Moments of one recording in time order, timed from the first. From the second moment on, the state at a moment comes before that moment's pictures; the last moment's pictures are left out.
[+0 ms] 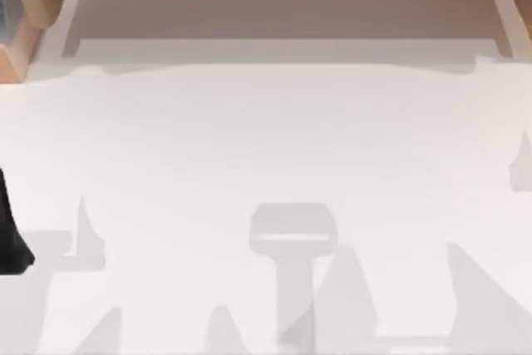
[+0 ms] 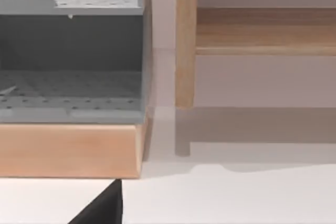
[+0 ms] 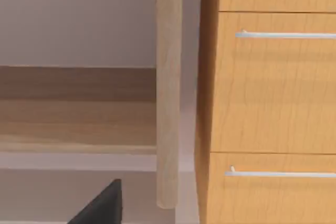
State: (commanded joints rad) left arm 0.00 0.00 0.00 0.00 0.00 0.00; right arm -0.35 0.77 0.36 0.43 -0.35 0.01
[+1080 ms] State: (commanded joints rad) left arm 0.00 0.00 0.00 0.00 0.00 0.00; right arm -0.47 1.26 0.59 0.70 -0.48 -0.21
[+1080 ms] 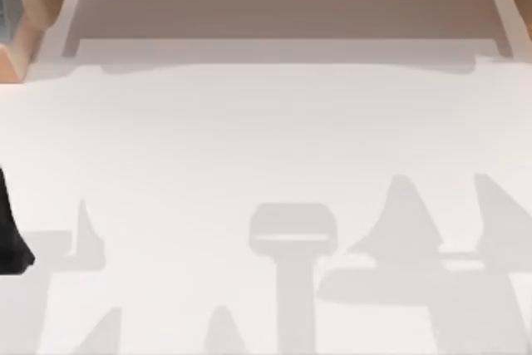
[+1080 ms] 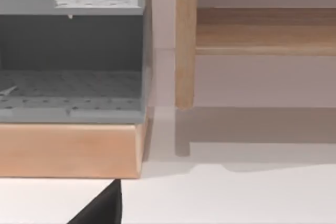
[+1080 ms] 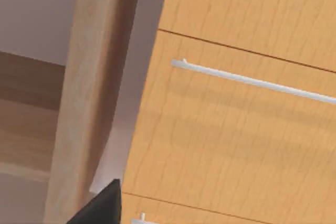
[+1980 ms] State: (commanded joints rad) left arm 0.00 0.00 0.00 0.00 0.00 0.00; right arm -0.46 2.23 1.06 1.17 -0.43 -1.47
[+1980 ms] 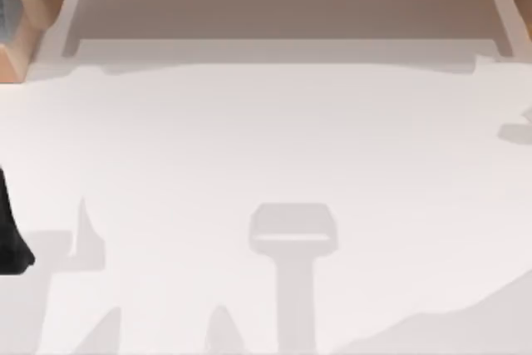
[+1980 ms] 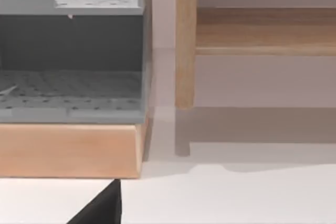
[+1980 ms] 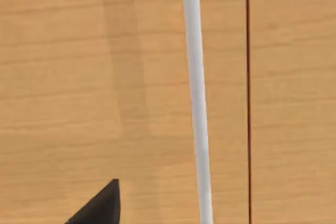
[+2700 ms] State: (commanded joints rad) left arm 0.00 0.00 0.00 0.00 0.00 0.00; right arm -0.45 2.32 1.15 1.18 -0.41 -1.56
